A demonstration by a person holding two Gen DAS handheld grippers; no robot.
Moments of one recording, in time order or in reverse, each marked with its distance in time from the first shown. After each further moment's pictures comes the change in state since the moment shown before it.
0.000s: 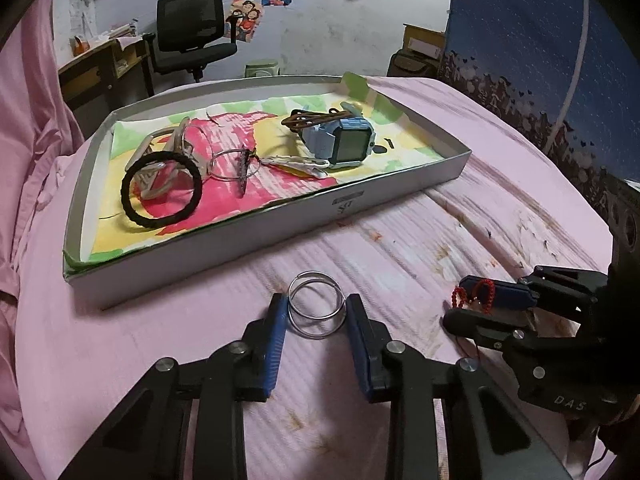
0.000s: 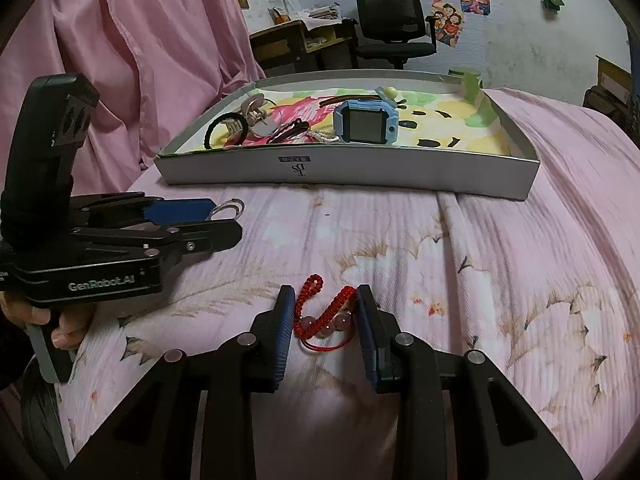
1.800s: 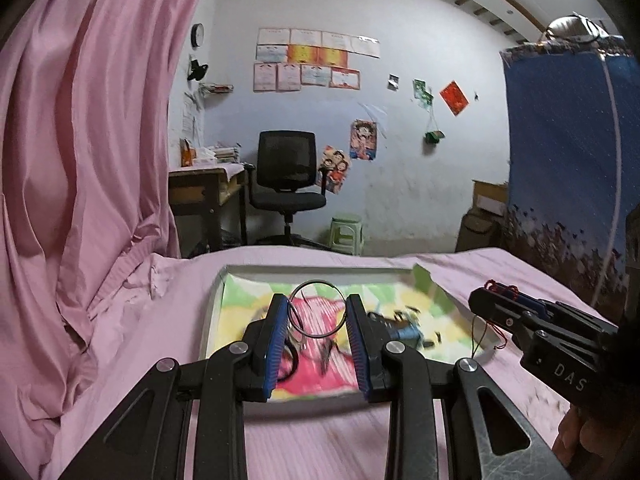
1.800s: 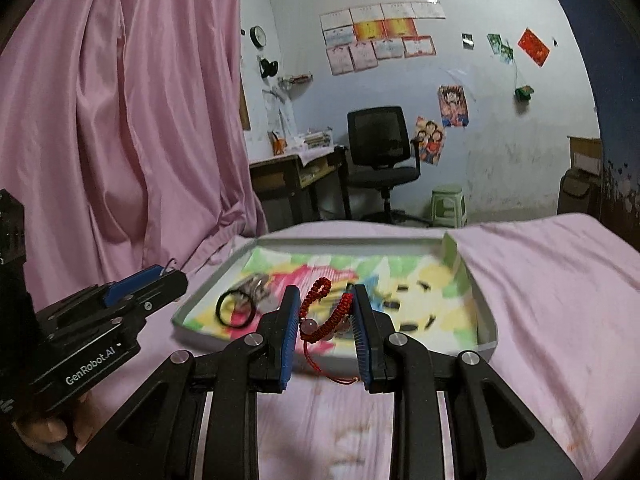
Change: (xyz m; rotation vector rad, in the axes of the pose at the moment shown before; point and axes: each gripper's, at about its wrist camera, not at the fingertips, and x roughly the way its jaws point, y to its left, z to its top) left arm -0.089 0.000 0.027 -0.172 -0.608 0.294; right arm -0.061 0.014 0.064 -0.018 -0.488 -0.055
